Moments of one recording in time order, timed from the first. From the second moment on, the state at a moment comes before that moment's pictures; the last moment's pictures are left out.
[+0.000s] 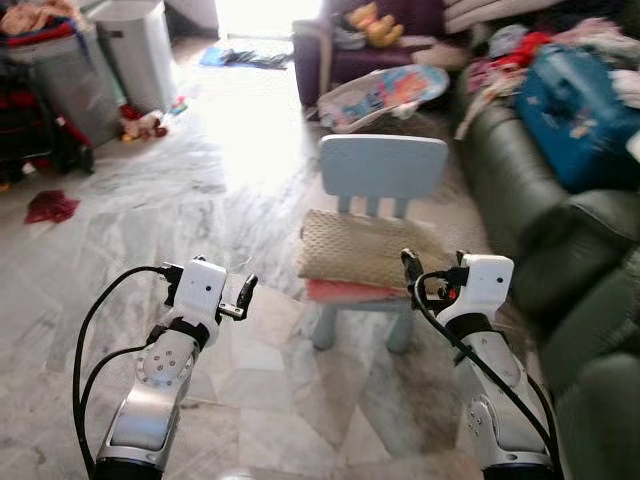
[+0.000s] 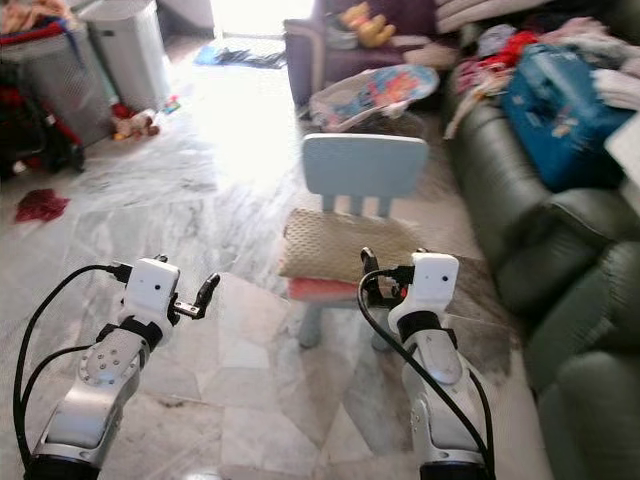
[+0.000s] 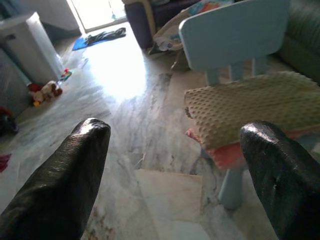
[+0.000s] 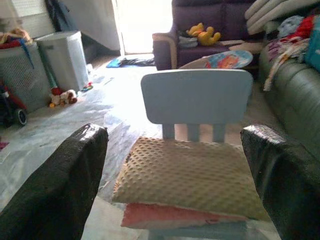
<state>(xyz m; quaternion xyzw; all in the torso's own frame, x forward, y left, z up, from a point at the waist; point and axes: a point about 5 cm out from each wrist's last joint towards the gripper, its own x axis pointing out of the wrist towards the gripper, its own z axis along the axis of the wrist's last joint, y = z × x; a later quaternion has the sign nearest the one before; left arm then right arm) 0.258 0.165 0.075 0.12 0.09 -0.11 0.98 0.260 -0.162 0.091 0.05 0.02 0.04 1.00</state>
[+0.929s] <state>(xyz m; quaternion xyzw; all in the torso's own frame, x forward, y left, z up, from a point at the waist) 0.258 0.160 0.075 0.12 0.09 -0.10 0.98 0.267 -0.166 0.091 0.03 0.03 0.04 1.00</state>
